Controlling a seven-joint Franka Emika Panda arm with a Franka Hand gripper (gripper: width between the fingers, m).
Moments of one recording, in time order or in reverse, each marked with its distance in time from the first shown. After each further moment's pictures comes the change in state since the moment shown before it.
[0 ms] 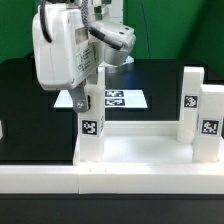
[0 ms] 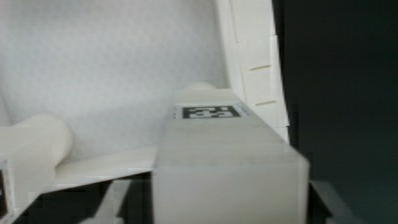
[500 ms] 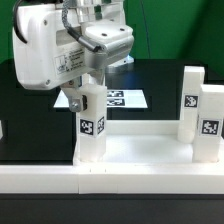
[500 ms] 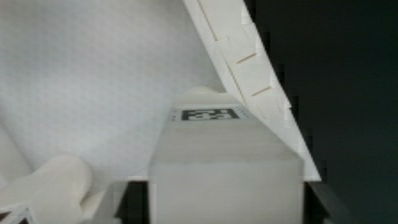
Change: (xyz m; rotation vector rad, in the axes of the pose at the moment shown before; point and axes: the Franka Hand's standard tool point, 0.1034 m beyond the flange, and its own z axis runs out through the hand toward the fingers) arm 0.000 0.000 0.000 -0.001 -0.003 0.187
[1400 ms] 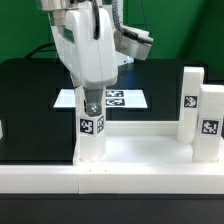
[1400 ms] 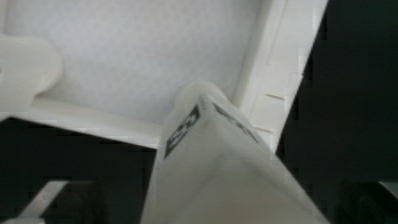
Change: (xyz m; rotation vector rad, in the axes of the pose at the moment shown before) arm 0.000 0.001 0.001 -0.005 0.003 -0.842
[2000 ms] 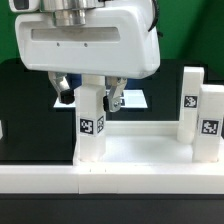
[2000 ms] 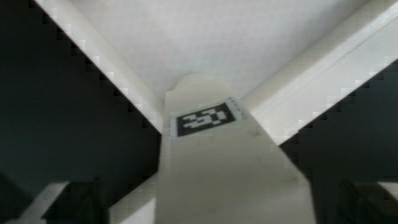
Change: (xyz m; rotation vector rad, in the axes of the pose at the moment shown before) arm -0.001 -0.001 0.001 -0.004 0.006 -0.533
